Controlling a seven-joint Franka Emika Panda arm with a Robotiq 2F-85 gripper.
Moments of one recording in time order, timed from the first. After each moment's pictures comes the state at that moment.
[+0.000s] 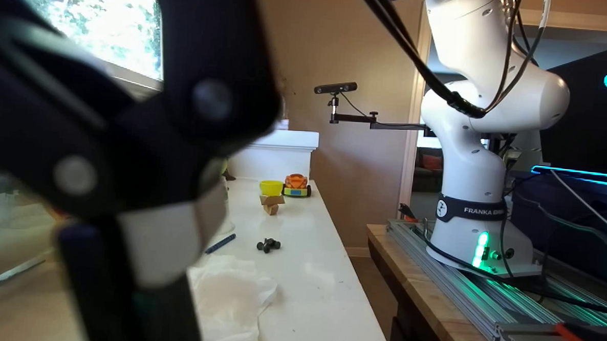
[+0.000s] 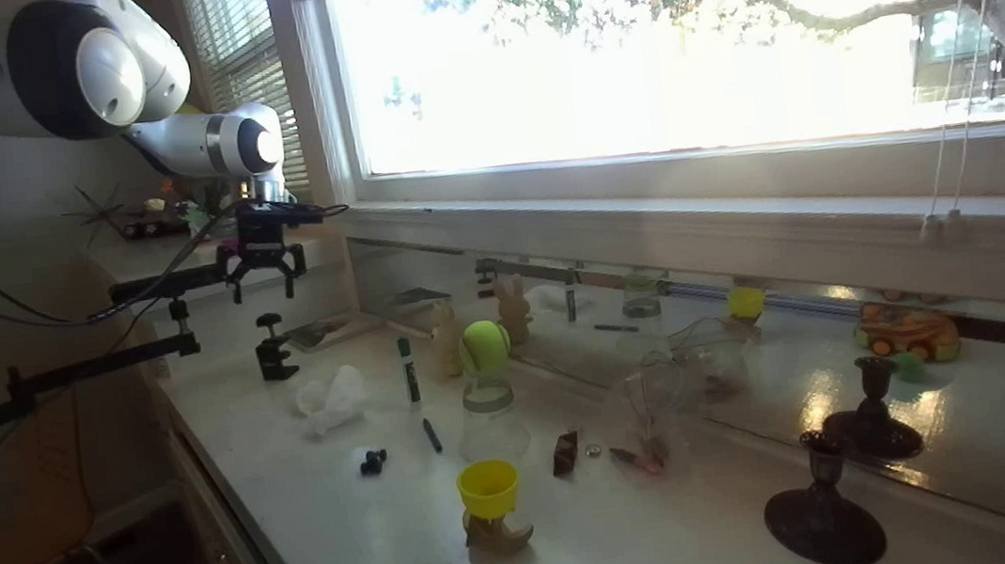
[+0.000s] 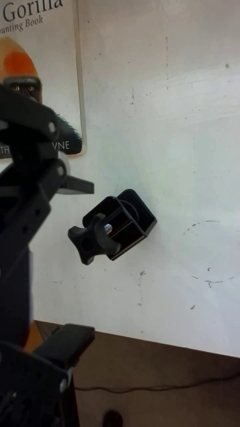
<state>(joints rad) 0.53 0.64 0.37 -1.33 -0.11 1.82 -0.70</state>
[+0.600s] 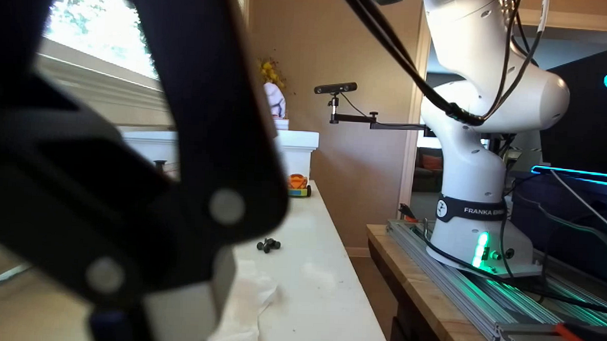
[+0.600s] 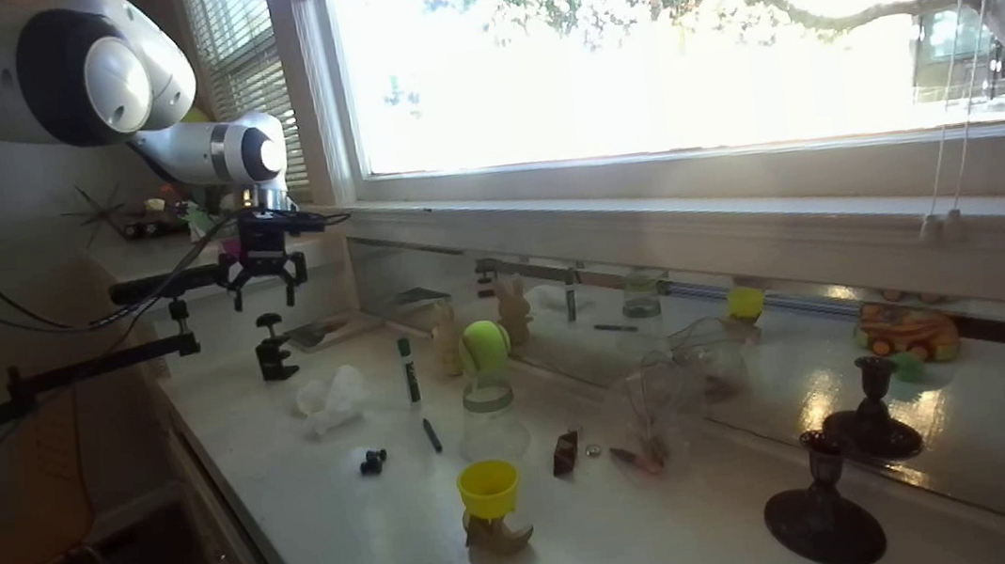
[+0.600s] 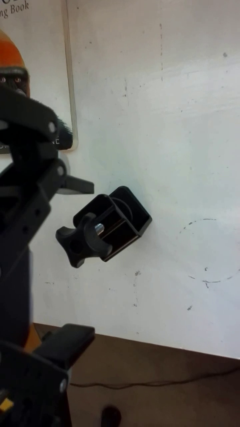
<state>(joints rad) 0.53 0.66 0.37 -1.33 -0.11 1.81 -0.70</state>
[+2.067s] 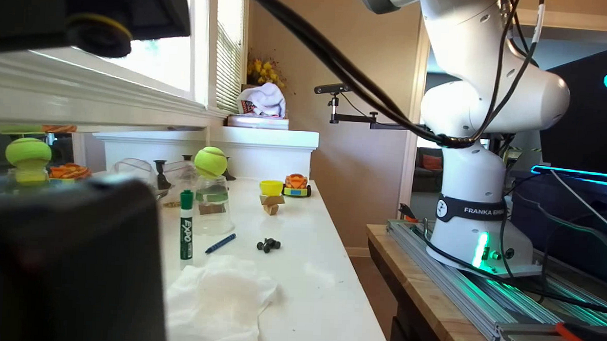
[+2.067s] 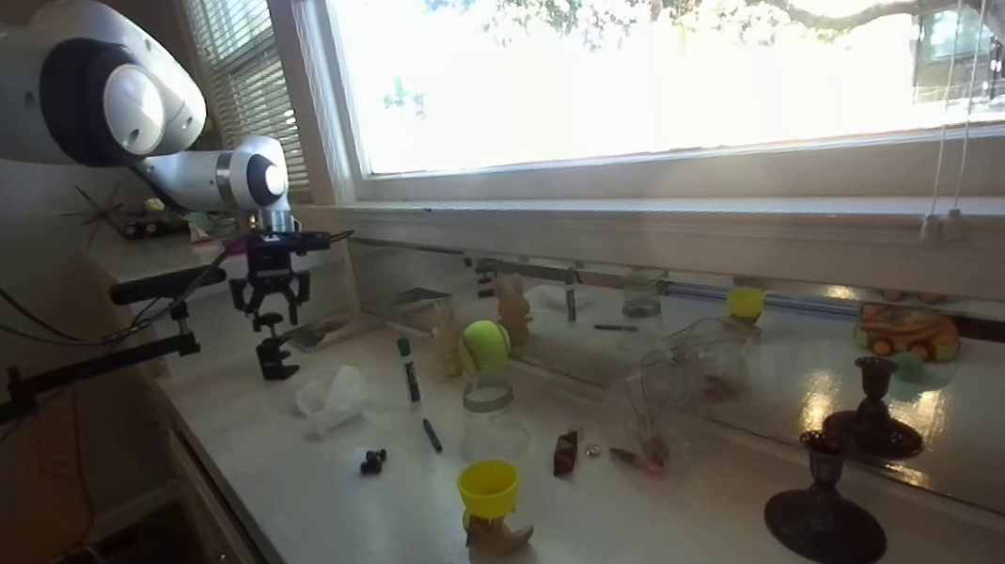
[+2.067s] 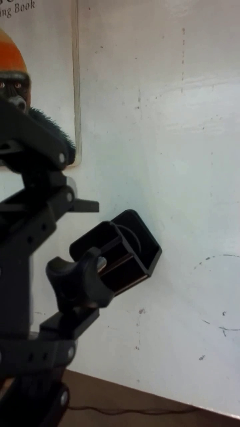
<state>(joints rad) 0.55 0.72 0.36 -1.33 -0.17 1.93 -0.71</state>
